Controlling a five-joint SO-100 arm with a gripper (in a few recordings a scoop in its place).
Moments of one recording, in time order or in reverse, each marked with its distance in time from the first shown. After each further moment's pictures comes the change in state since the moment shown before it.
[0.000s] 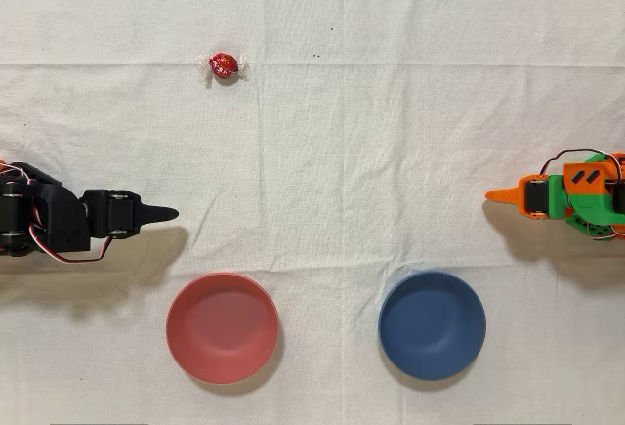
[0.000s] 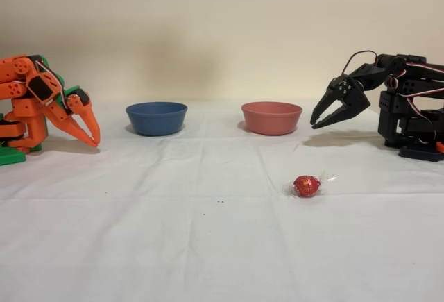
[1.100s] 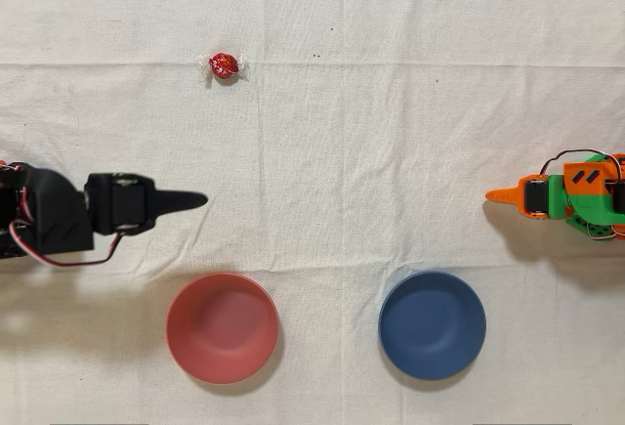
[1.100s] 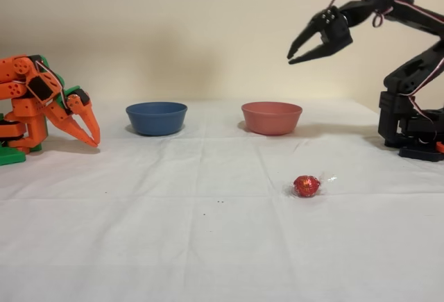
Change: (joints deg) arm -8.3 -52.1 -65.4 3.6 4.7
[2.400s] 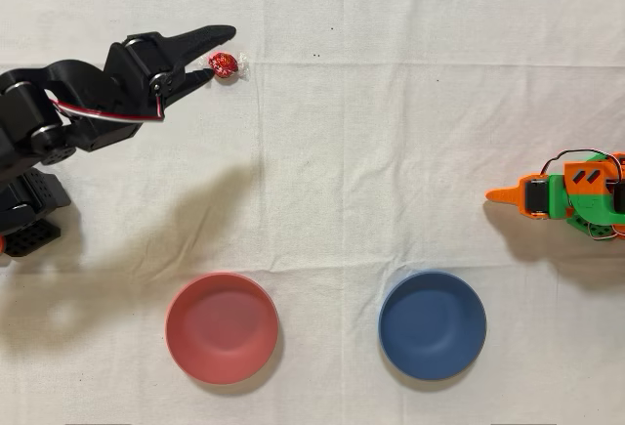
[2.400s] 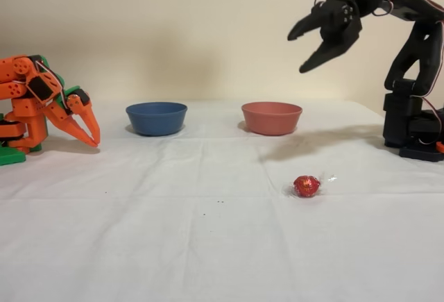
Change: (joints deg) arm -25.0 -19.9 -12.7 0.4 -17.5
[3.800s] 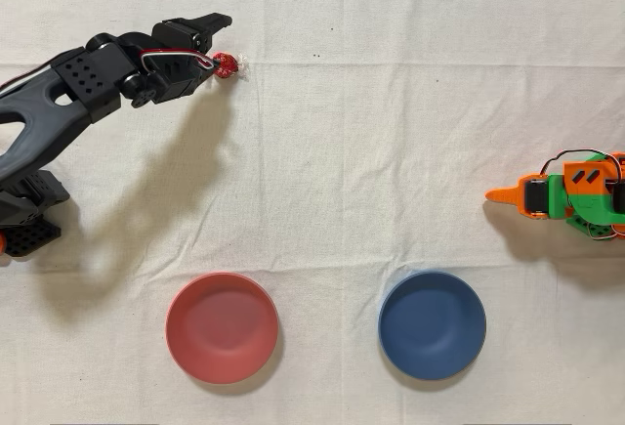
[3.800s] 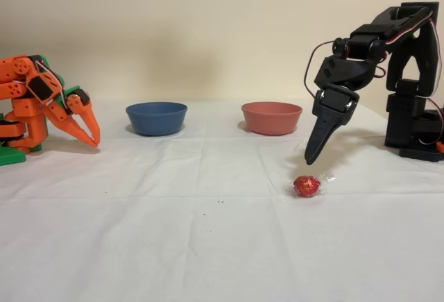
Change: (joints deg) arm -7.5 -29.1 1.4 -14.2 -18.0
